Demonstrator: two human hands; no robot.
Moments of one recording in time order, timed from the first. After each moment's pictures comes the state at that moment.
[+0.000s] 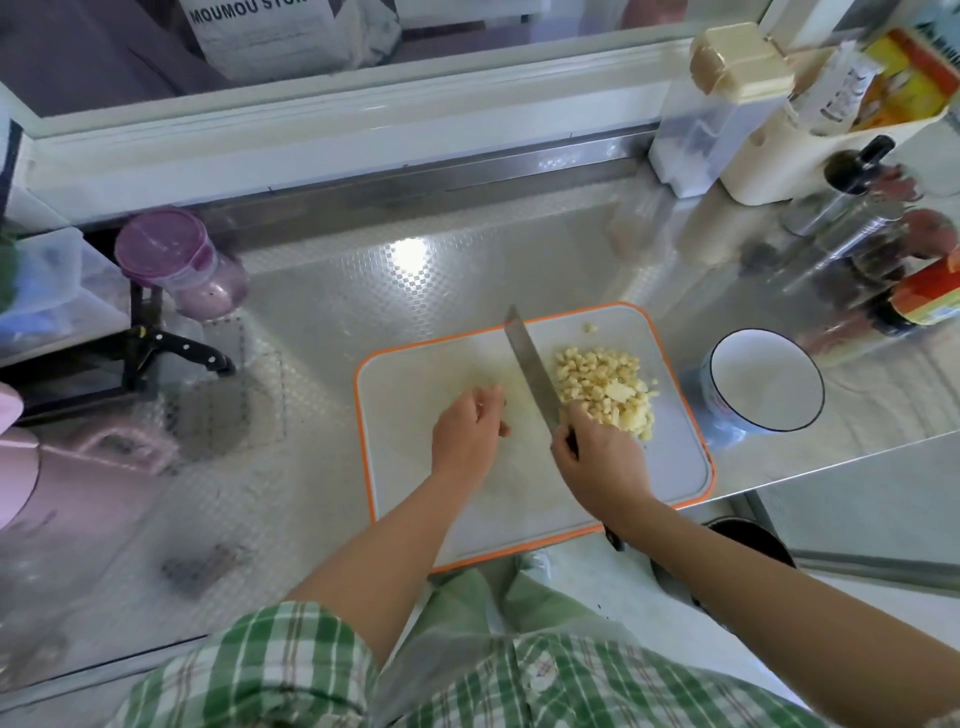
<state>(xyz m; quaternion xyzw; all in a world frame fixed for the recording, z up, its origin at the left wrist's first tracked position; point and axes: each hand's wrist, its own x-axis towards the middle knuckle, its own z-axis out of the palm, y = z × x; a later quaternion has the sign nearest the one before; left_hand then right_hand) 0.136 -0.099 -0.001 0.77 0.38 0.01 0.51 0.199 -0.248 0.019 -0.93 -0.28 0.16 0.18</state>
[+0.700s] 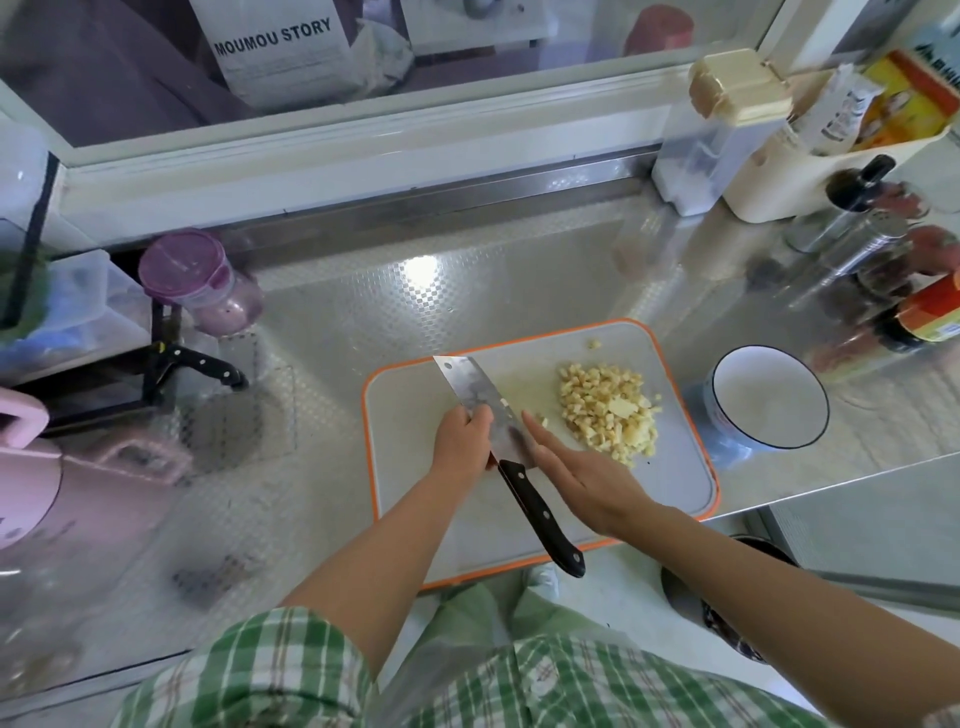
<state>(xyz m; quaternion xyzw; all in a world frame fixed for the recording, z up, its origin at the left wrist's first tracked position) 0.143 -0.093 0.011 0.67 0.44 0.02 0.59 0.207 -0.250 0.020 -0.84 -0.37 0.36 0.19</state>
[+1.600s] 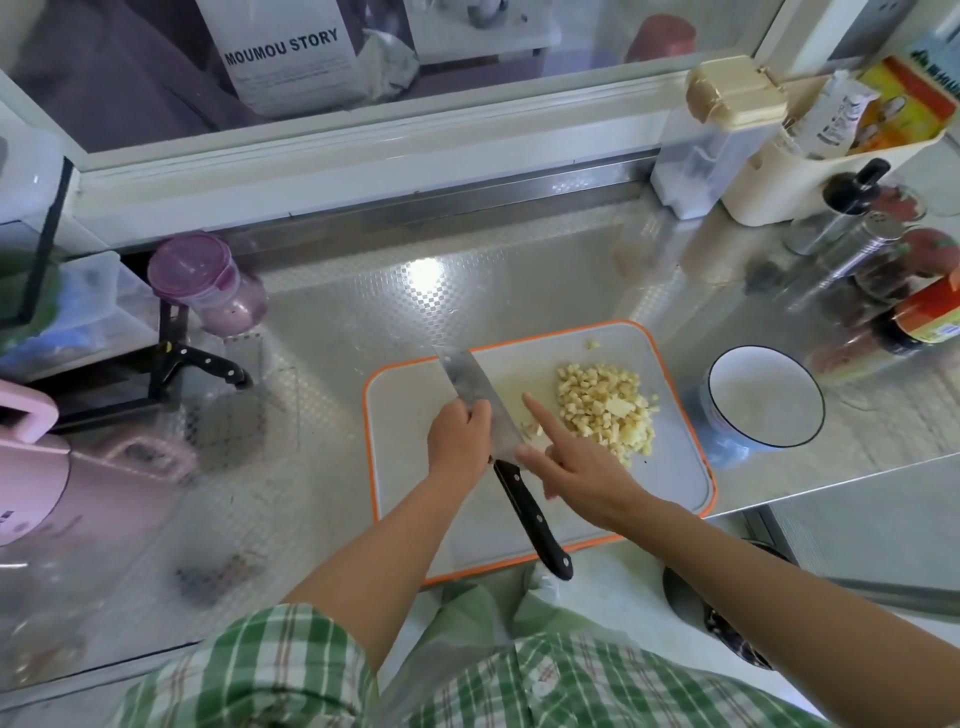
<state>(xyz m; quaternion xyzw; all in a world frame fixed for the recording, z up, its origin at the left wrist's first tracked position) 0.142 -0.095 0.014 0.73 0.45 0.03 0.51 0.206 -0.246 0.040 -0.82 -0.35 0.35 0.28</state>
